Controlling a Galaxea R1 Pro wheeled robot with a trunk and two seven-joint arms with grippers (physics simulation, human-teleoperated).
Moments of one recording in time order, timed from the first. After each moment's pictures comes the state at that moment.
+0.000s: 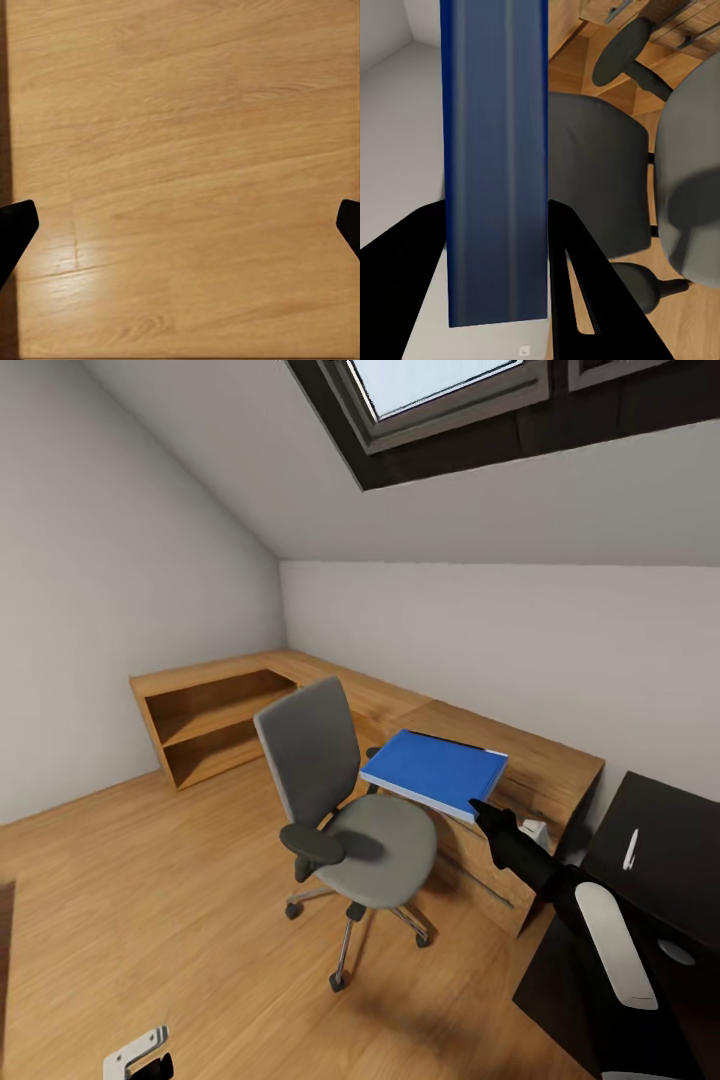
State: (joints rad) left arm -0.17 0.07 0.24 -0.67 0.24 0.04 0.23; right arm -0.41 -0.02 -0.15 -1.49 -1.35 0.54 -0.26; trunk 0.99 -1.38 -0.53
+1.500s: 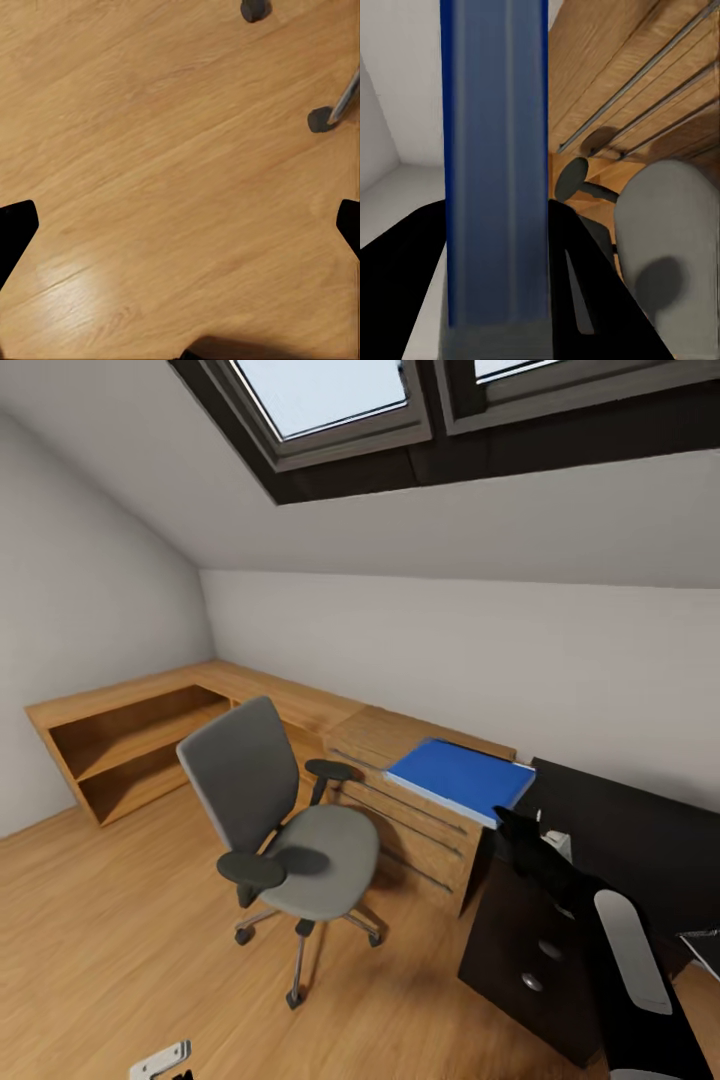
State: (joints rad) left arm -0.17 0.05 0.13 -0.60 0.24 0.03 0.24; right arm -0.40 -0.01 -0.27 -1.44 -1.35 0.53 -0.27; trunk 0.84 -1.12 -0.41
